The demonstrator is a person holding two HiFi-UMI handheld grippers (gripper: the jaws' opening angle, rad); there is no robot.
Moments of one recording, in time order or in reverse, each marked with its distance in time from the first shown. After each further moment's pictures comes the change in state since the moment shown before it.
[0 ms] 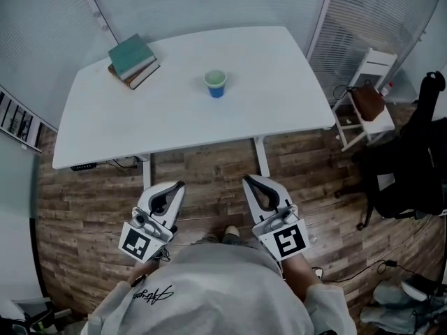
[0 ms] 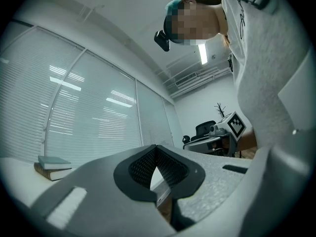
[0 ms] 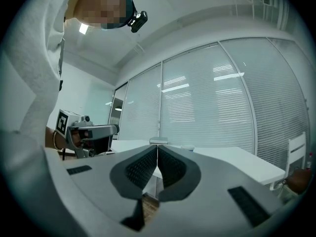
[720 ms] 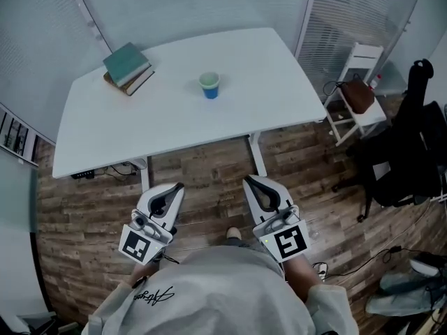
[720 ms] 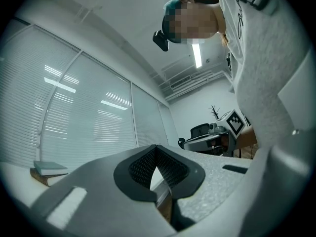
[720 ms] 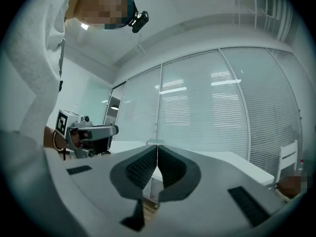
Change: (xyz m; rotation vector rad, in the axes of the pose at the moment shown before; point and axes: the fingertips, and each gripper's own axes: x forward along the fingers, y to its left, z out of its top) left arm -0.014 -0.010 0.016 0.024 -0.028 -0.062; right arm -0.019 0.018 0.020 -0.039 -0.017 -0.067
